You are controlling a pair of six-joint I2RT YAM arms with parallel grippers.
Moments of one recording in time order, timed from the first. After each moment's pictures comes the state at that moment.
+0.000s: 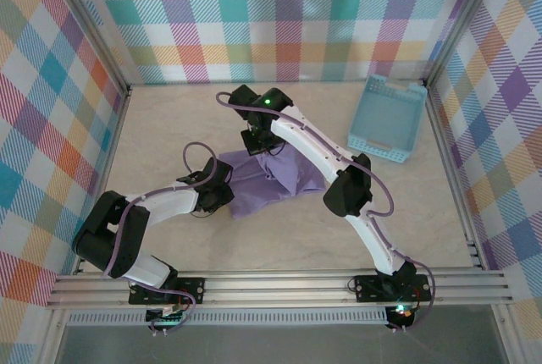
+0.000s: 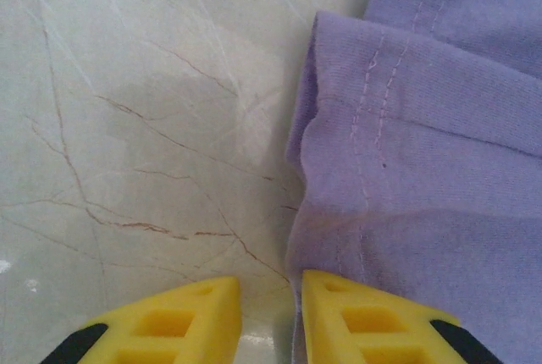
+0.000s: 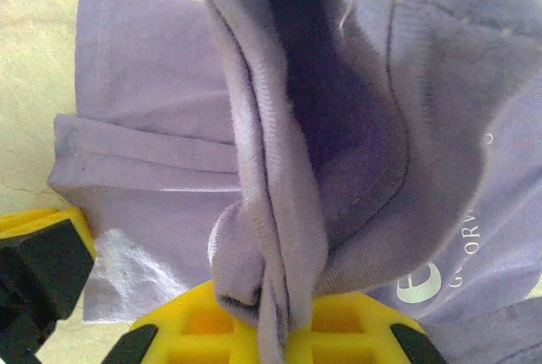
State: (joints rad) left arm -0.50 1.51 0.66 -0.30 -0.12 -0.96; right arm 0.83 2.38 2.57 -1.49 0.11 0.41
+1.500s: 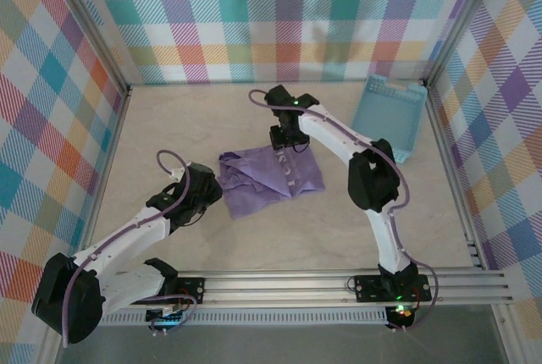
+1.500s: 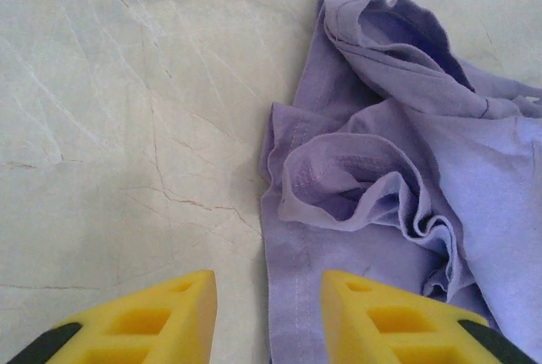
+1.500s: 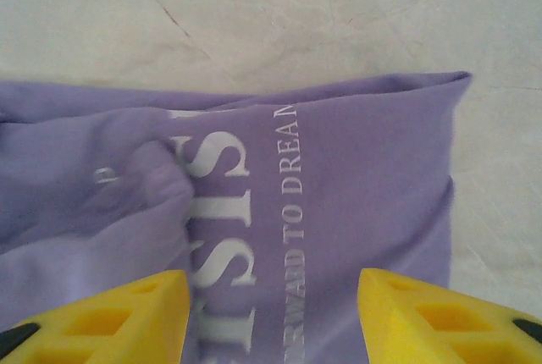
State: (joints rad) left arm -0.50 1.05 0.58 -0.42 -0.23 -0.97; right arm 0.64 2.23 2.01 -1.04 0.13 0.31
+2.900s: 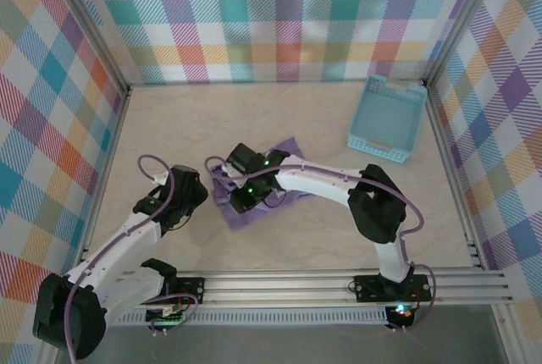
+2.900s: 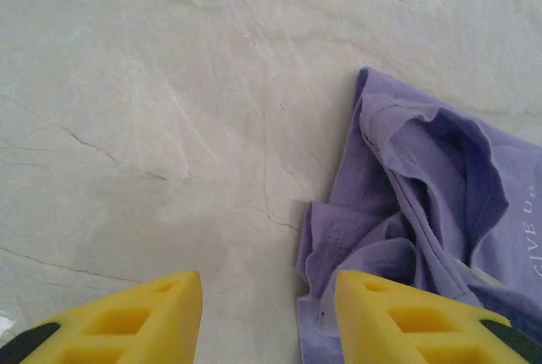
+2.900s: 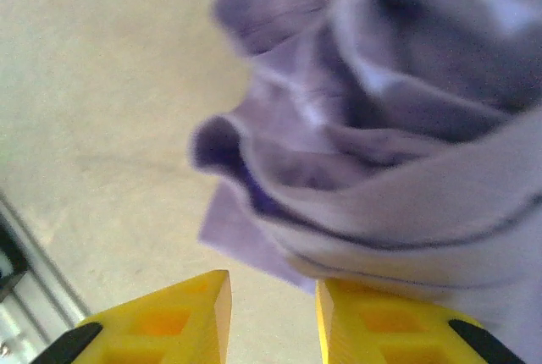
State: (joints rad) left arm -0.36 0.95 0.55 -0.53 -0.23 -0.96; right arm 1.04 1.97 1.56 -0.75 -0.23 0.25
